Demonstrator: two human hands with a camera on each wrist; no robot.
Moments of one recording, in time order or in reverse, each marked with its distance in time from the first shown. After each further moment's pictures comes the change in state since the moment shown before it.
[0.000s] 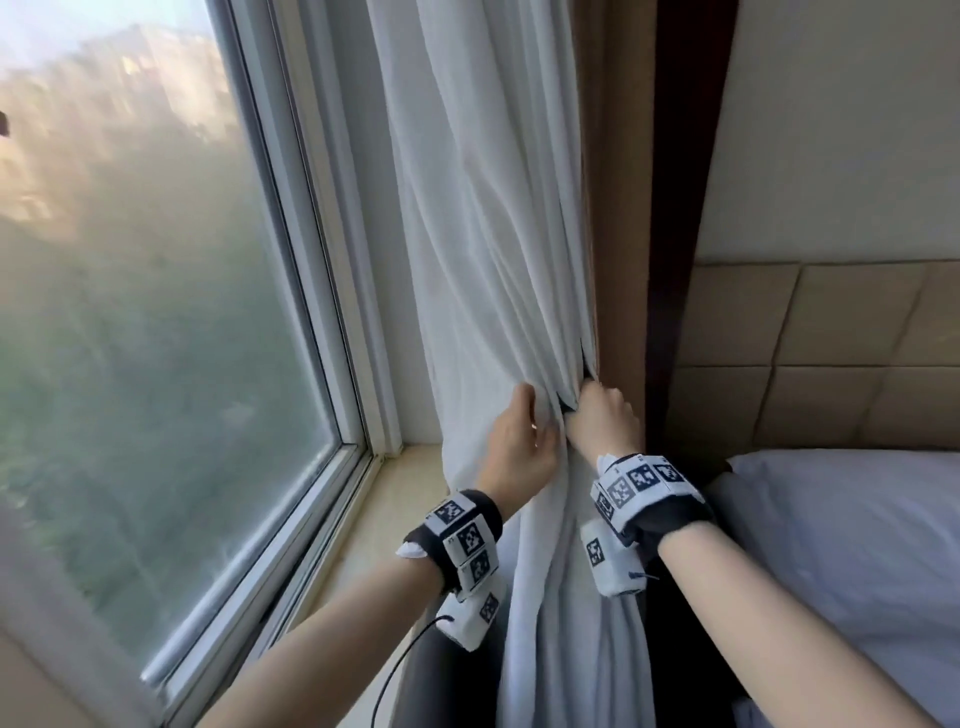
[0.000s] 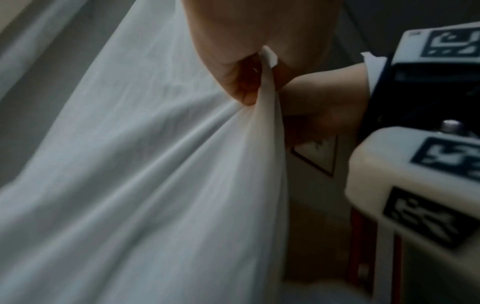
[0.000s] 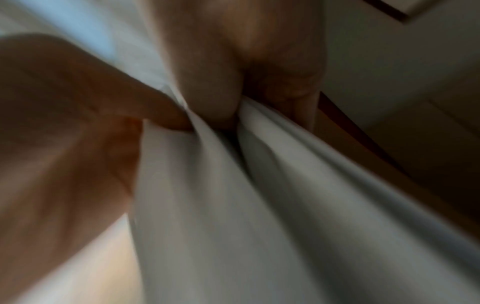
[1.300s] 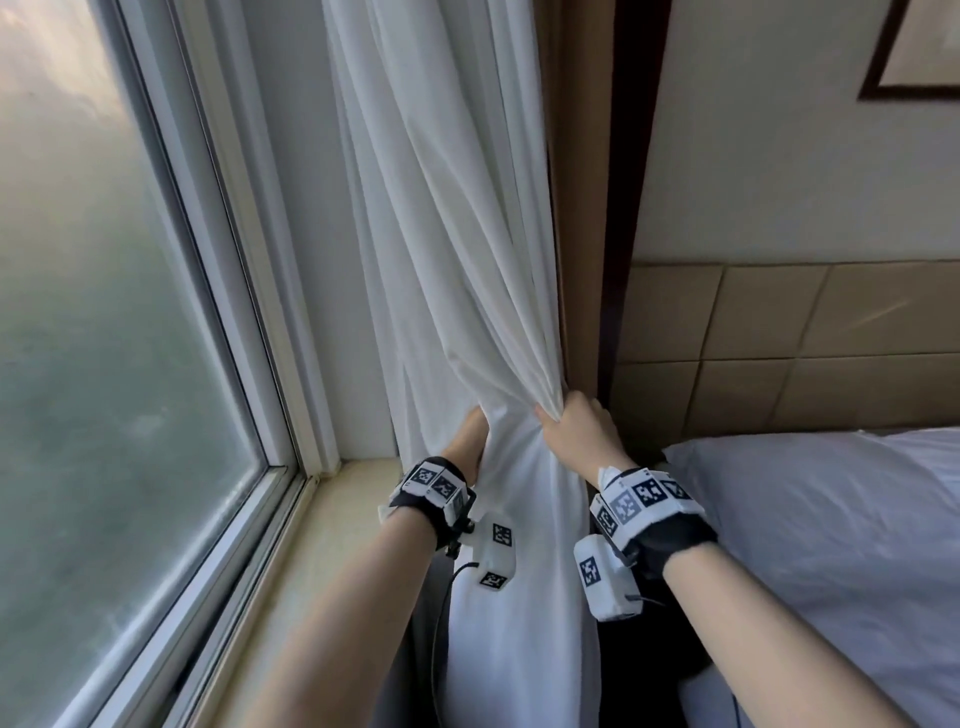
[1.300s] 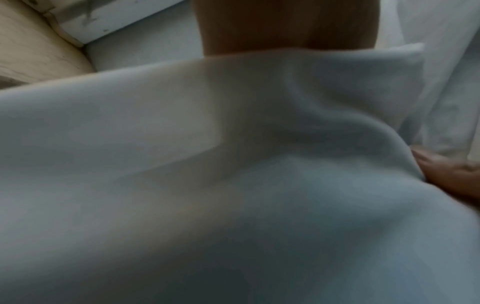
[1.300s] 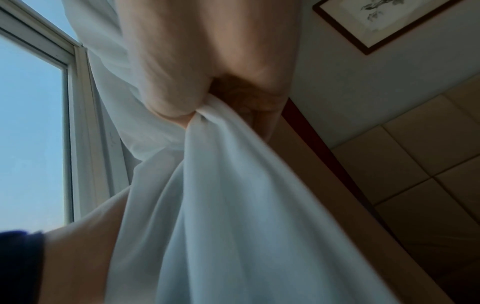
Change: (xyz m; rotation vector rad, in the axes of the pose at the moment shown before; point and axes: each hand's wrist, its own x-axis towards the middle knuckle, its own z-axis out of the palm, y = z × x) left_hand 0.064 -0.049 0.028 -0.634 -0.360 -0.753; right_hand 0.019 0.026 -0.004 0.148 -0.061 0.071
